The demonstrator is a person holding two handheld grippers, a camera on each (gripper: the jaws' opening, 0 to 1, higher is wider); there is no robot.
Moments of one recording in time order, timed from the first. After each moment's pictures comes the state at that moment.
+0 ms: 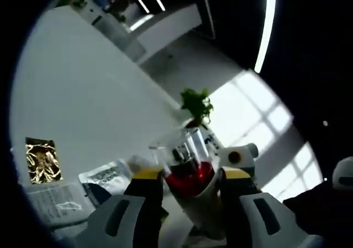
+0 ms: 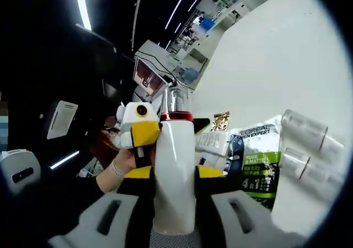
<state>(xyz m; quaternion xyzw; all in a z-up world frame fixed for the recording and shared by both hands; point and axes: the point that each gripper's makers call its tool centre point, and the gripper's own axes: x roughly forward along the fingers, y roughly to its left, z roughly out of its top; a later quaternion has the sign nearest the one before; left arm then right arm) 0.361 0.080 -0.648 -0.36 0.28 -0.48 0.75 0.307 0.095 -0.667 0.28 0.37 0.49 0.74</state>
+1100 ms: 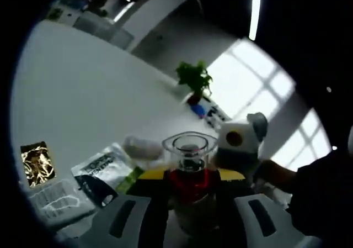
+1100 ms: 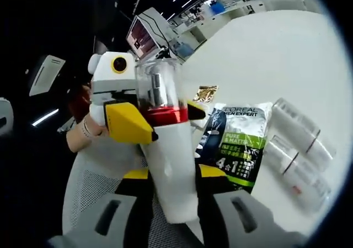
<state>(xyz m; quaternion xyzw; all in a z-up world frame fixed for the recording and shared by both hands) 0.330 0.056 -0.675 -0.24 0.32 -0.51 0.76 0.285 0.088 -0.727 0.11 0.42 0.51 0.74</state>
